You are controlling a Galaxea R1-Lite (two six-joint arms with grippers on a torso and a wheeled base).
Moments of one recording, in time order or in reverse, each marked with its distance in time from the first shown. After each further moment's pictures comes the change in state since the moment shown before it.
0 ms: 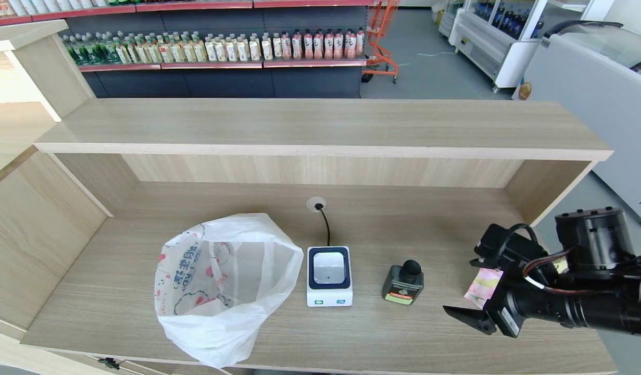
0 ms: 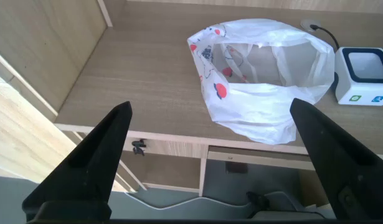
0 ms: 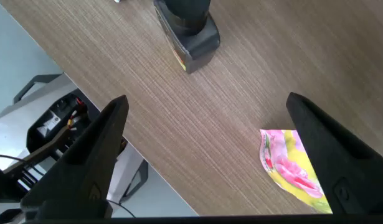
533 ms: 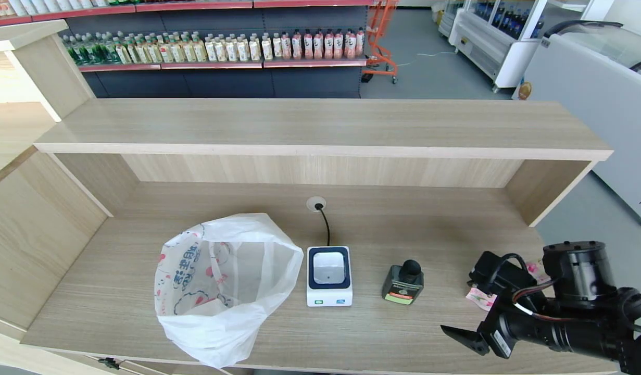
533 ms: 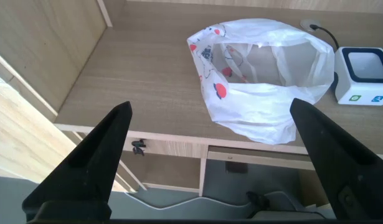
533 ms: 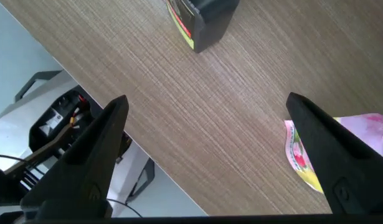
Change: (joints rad) left arm 0.000 0.000 0.000 0.000 0.000 0.000; right arm -0.021 0.132 0.177 -0.283 0.014 0.010
